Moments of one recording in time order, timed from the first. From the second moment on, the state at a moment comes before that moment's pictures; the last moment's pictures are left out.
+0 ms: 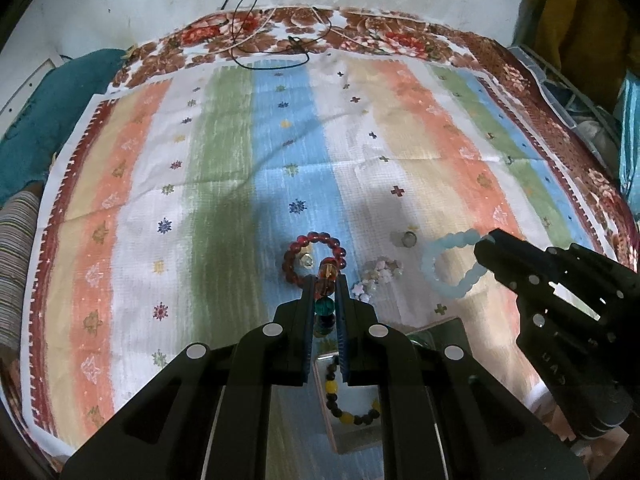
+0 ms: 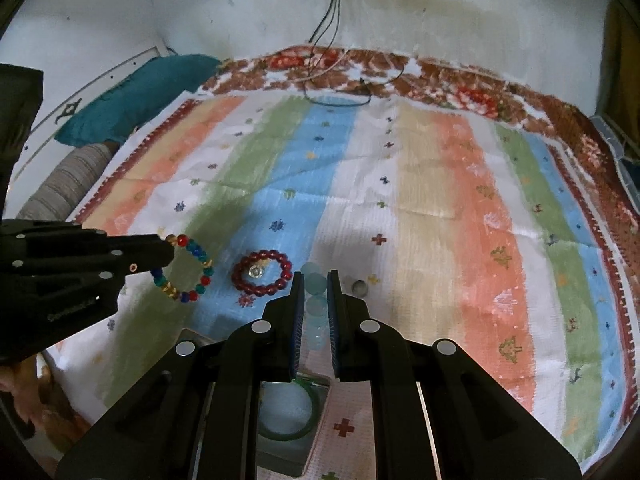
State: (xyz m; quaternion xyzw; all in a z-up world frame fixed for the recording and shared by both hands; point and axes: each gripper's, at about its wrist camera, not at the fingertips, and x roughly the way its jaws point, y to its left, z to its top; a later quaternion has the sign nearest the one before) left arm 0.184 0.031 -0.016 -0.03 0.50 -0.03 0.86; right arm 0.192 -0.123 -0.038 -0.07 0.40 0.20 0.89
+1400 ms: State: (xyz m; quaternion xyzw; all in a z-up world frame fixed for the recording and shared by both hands) left arm 0.115 0.023 -0.004 -0.04 0.48 -0.03 0.87; right arm 0.124 -0.134 -0.036 -0.07 0.40 0.23 0.89
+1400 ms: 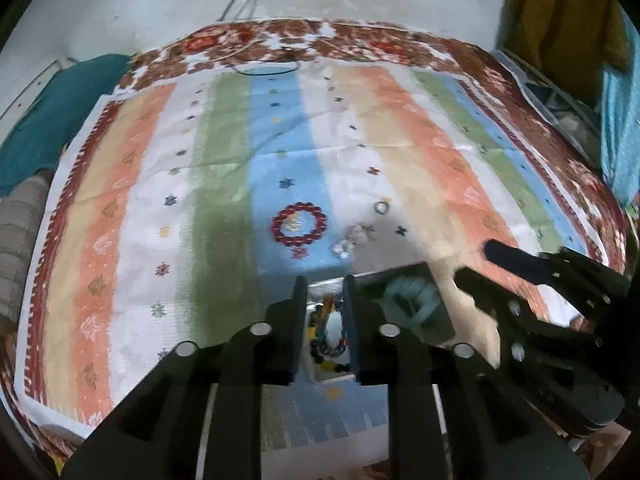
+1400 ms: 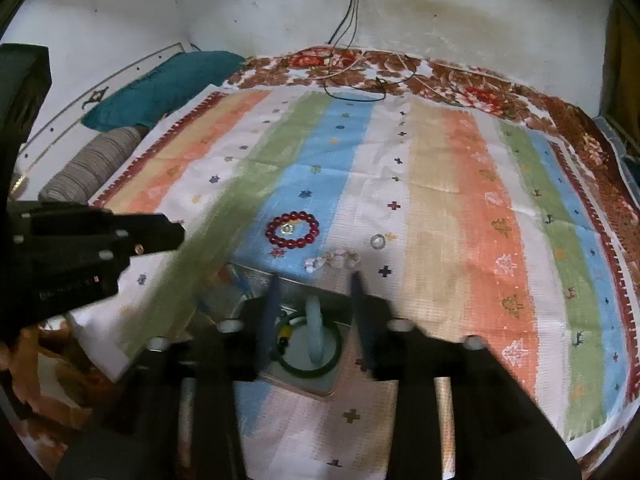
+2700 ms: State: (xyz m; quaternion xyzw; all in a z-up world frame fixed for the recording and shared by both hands) left arm 0.196 0.056 -0.047 -0.05 0.54 0.02 0.84; right arm 0.211 -0.126 -0.073 -0.05 0.49 0.20 0.85
